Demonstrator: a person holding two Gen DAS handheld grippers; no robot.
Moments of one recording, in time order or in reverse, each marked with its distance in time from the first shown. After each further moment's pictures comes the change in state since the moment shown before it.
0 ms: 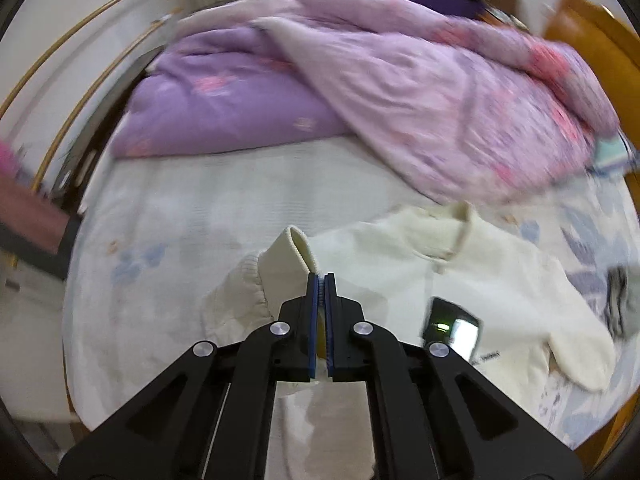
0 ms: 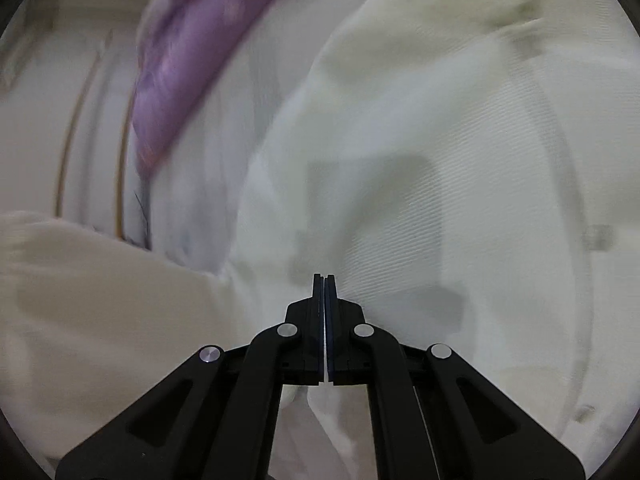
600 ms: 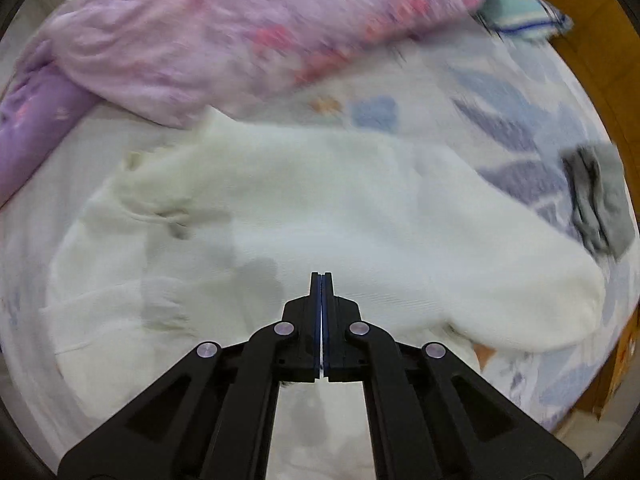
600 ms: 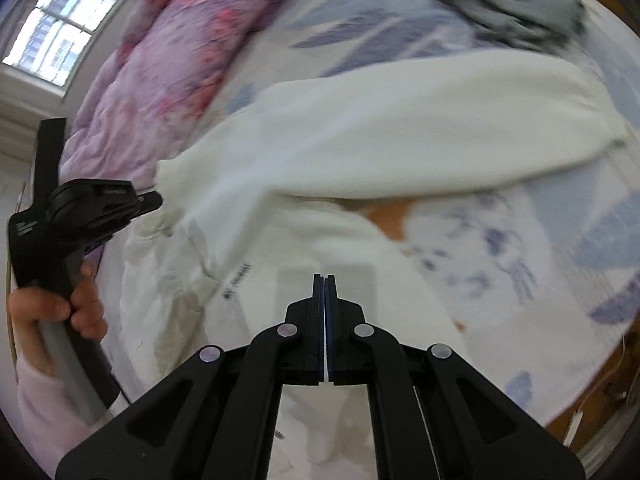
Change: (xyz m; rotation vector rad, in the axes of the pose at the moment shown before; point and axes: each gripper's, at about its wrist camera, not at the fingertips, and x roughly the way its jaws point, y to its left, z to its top) left arm 0.147 -0.286 -0.057 0.283 0.215 -0.237; right arm -0.274 -0.214 -0.088 0.285 -0.338 -0.371
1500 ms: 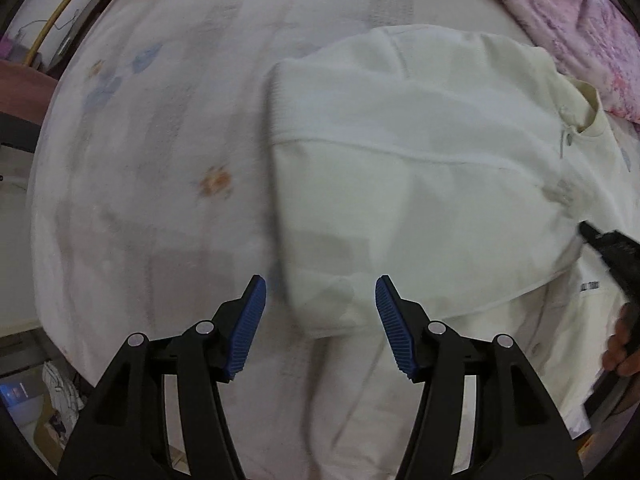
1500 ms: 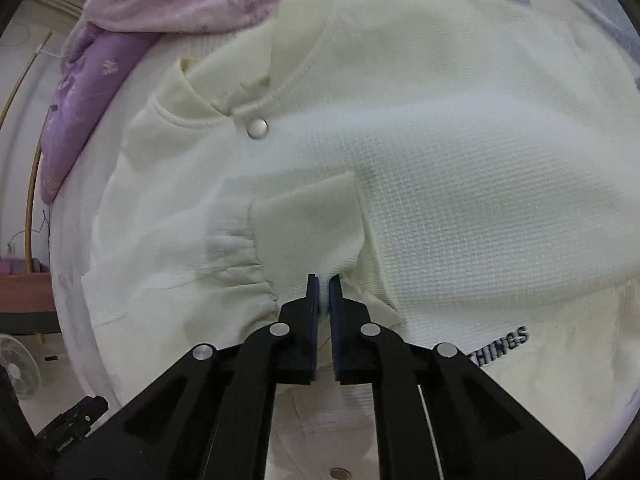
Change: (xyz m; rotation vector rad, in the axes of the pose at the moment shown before) left arm -0.038 0.350 -0.224 -0.547 0.177 0.204; right arm 0.197 0.228 -0.016 -0.434 0.198 0.022
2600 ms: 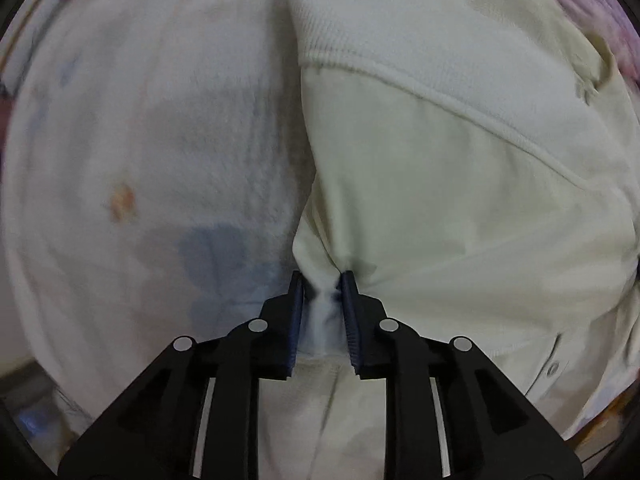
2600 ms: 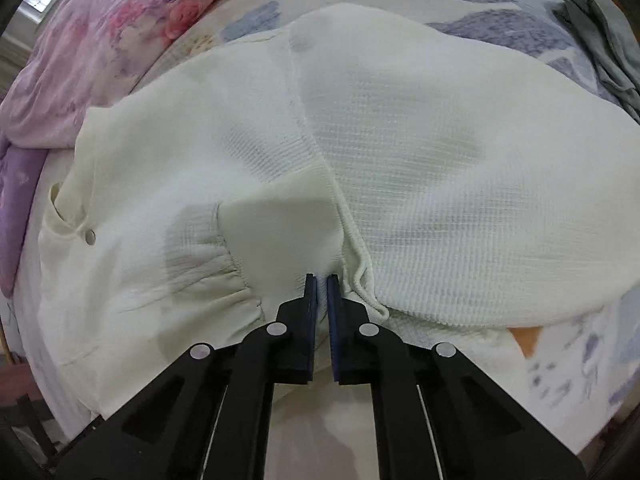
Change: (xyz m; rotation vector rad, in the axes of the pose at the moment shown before) left arm 0.055 -0.066 0.032 0.128 0.066 -0.009; right arm -0.059 -0.143 -0.001 0.272 -0.041 -0.238
